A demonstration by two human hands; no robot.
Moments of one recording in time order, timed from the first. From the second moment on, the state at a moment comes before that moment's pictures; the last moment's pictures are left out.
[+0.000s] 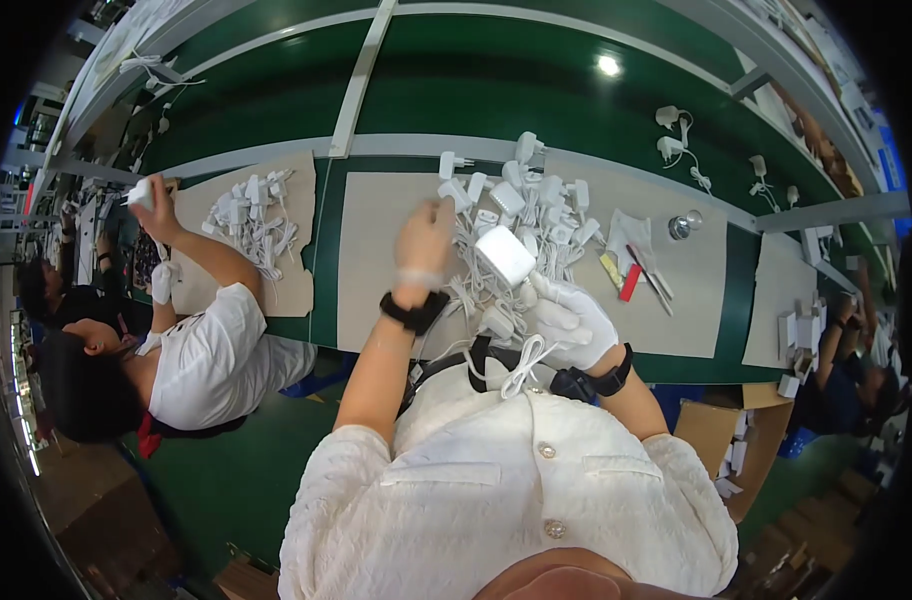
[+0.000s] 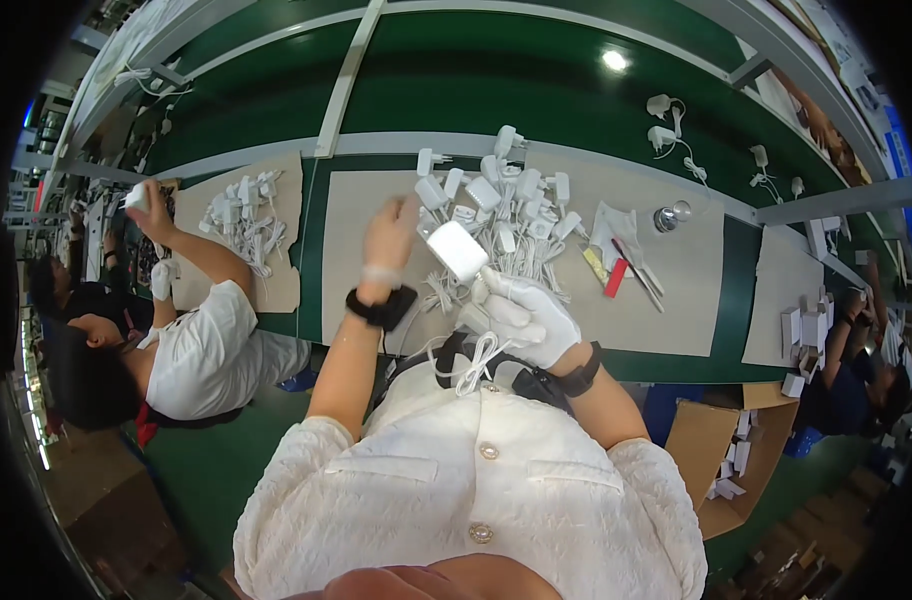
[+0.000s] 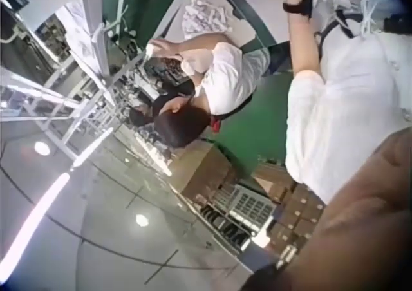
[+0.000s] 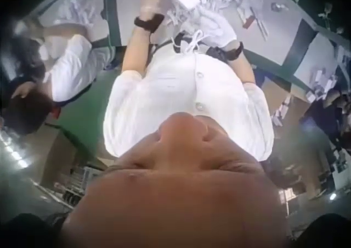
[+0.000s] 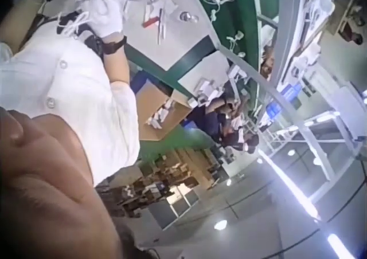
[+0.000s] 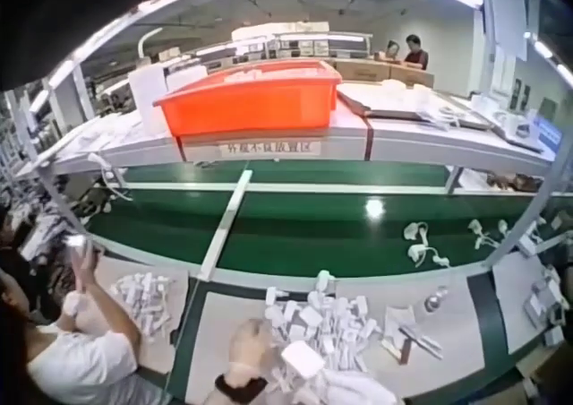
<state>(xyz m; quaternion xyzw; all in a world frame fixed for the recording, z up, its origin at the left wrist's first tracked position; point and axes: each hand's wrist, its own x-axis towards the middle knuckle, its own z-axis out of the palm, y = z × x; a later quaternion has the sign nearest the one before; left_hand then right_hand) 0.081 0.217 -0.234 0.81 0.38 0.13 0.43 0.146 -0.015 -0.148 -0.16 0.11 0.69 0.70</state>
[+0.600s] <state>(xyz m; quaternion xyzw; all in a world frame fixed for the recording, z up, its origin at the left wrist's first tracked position) 0.062 0.240 -0.279 0.61 0.26 0.11 0.74 0.172 -0.068 -0.175 -0.47 -0.27 0.54 0.64</state>
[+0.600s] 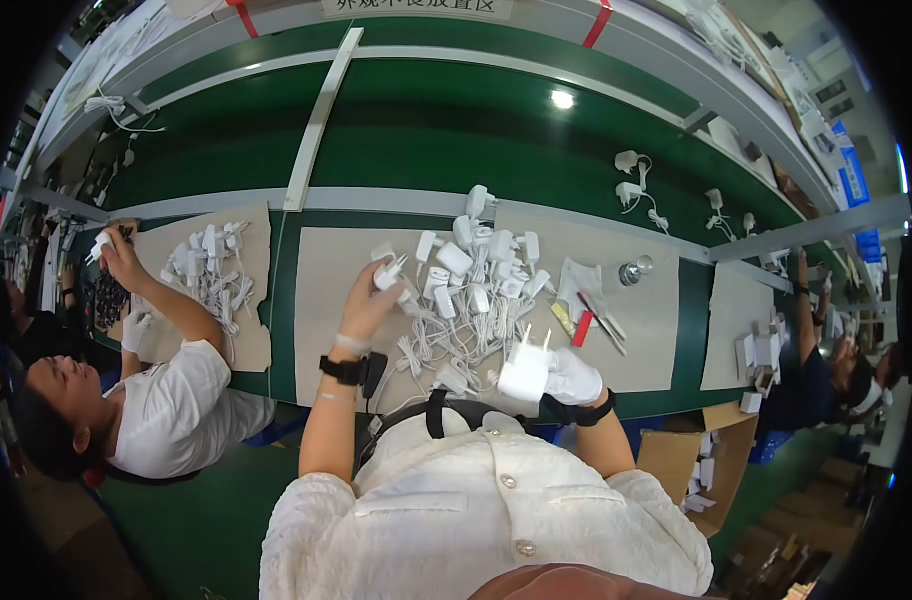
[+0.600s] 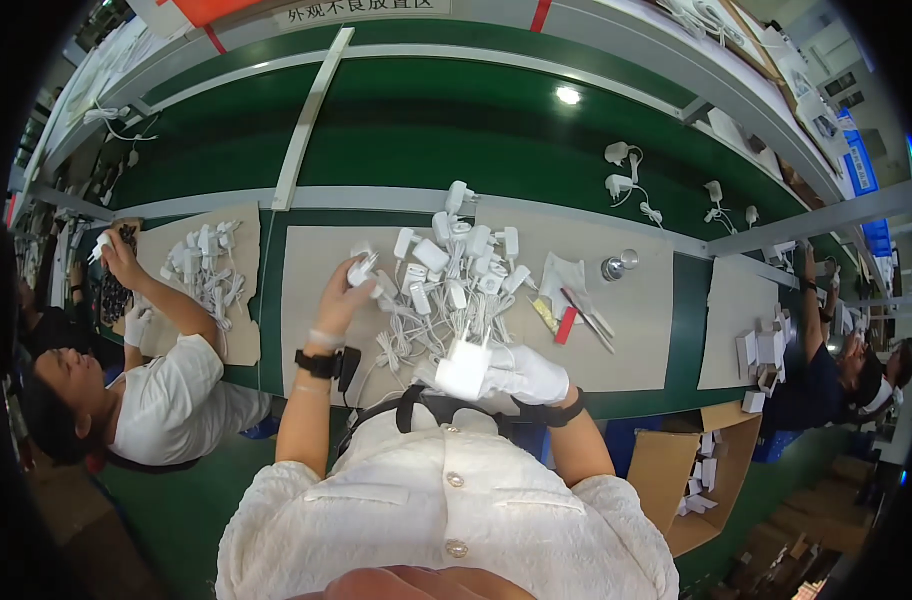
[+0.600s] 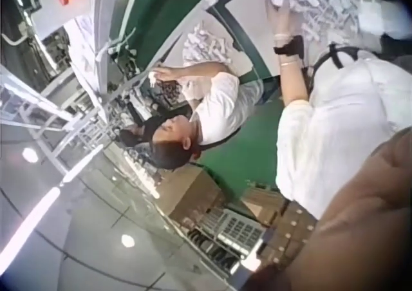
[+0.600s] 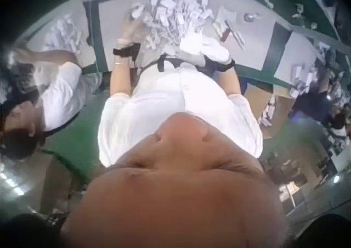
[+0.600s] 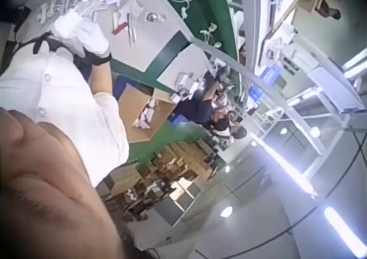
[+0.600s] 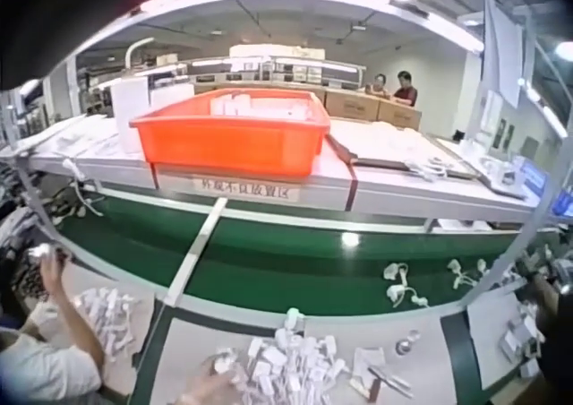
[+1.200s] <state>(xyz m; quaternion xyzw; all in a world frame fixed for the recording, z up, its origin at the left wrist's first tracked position) -0.005 0.183 -0.175 0.23 0.01 0.08 0.97 0.431 -0.005 -0.281 -0.97 -0.18 -0.01 0.17</state>
